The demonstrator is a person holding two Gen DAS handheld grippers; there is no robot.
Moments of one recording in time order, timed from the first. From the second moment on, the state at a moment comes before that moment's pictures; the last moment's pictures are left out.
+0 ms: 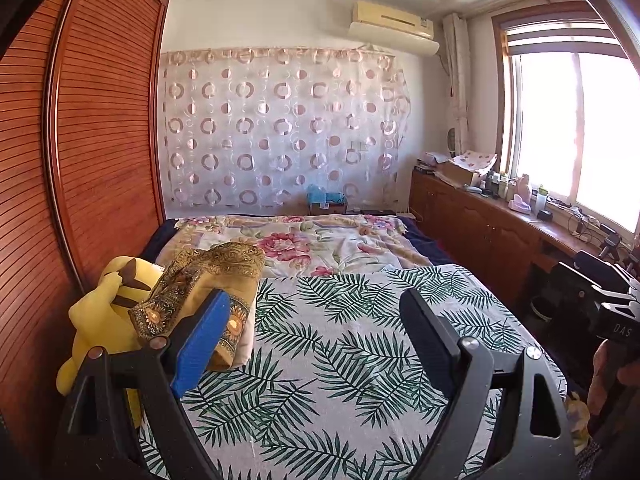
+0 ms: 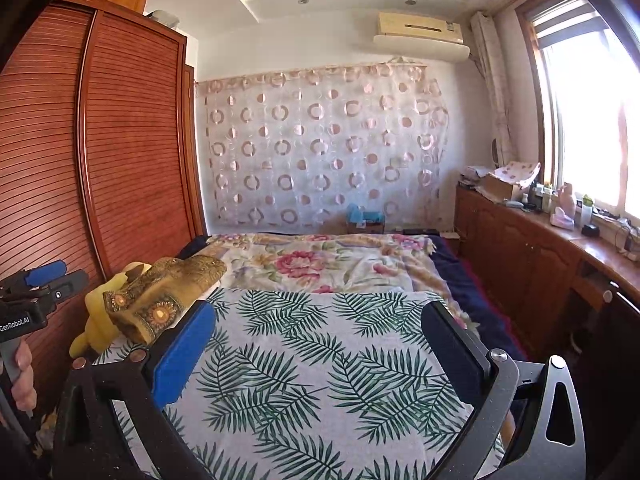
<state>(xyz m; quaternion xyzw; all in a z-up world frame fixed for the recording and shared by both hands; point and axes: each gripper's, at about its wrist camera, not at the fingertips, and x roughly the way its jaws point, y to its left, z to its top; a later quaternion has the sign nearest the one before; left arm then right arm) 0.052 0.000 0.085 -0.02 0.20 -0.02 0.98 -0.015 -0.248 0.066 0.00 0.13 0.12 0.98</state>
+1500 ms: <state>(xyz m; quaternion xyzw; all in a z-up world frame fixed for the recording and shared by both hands) 0.052 -0.001 0.083 -0.01 0.20 -0.02 0.98 -0.003 -0.264 0.060 0.00 0.13 0.13 0.98</state>
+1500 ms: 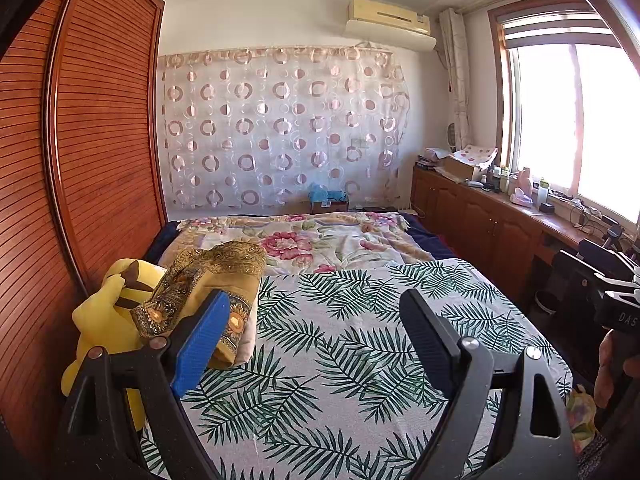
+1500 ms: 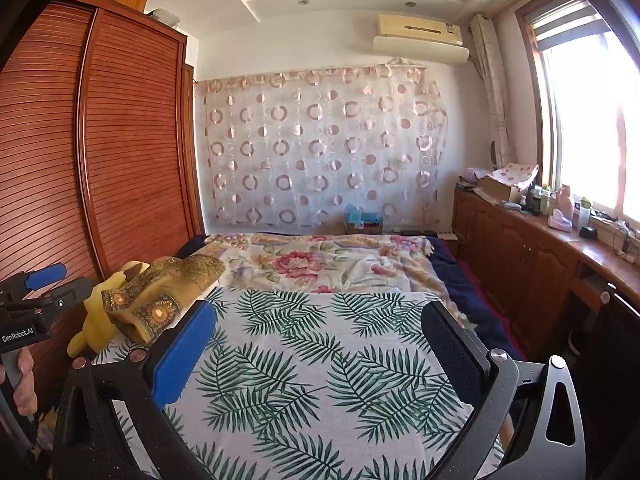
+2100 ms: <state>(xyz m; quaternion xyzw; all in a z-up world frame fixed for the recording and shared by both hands) 0.052 -0.002 0.080 -0.01 0.20 -0.02 0.98 -0.002 -0.268 0.062 0.00 0.13 0.13 0.98</state>
